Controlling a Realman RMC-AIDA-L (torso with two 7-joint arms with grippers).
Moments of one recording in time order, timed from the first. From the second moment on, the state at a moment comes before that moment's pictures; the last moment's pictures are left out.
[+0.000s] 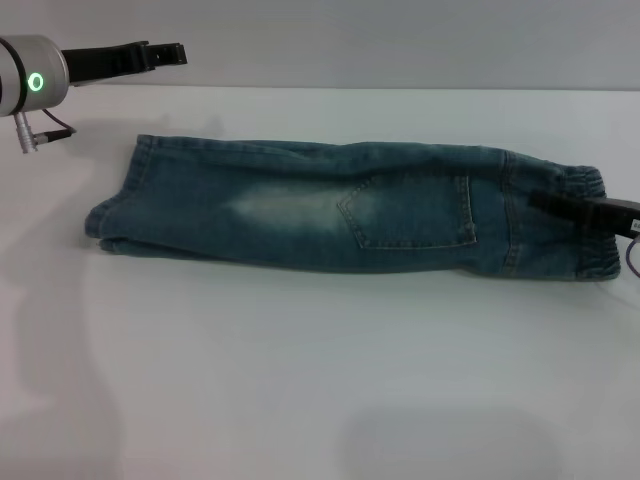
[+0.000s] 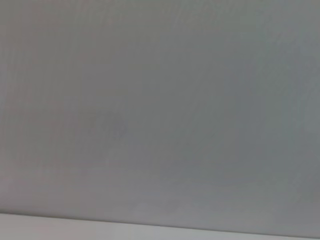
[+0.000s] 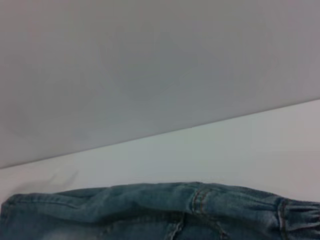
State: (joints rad) left arm -0.80 -2.04 0.73 0.68 2.27 0.80 -2.31; right arm 0.52 2.03 -0.62 -0.48 -1.92 -1.08 1.72
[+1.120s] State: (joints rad) left arm -0.77 -2.06 0.73 0.66 2.01 0.84 -2.05; right arm 0.58 1.80 -0.53 -0.78 -2.30 -1.58 2.25
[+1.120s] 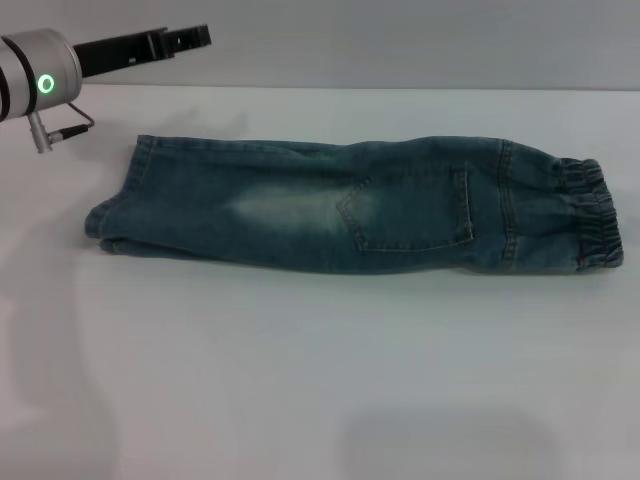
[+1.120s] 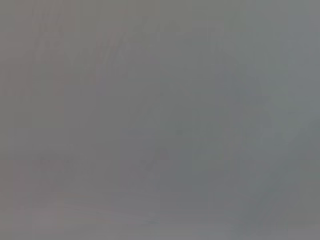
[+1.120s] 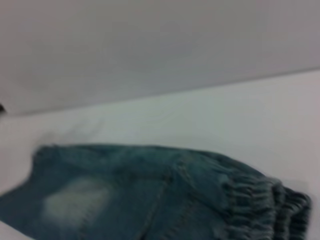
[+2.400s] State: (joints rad) left arm -0.67 -2.07 0.91 0.57 1.15 0.95 -1.25; right arm 0.71 1.91 -0.54 -0.70 -2.60 -1.35 2.31
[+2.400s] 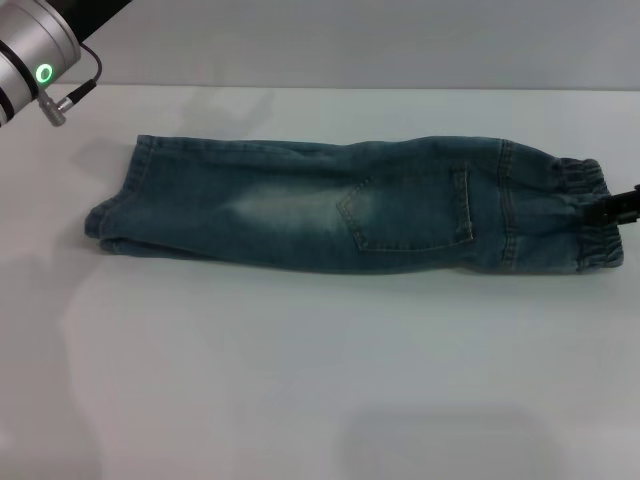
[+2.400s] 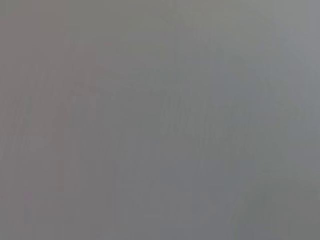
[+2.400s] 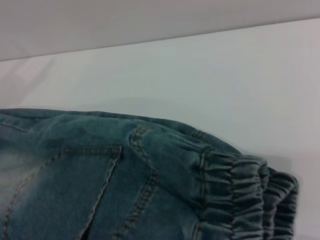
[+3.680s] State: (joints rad) left arm -0.72 -2.07 0.91 0.47 1.13 0.91 -1.09; right arm 0.77 1.94 -0.54 -0.66 -2.58 -1.30 2.24
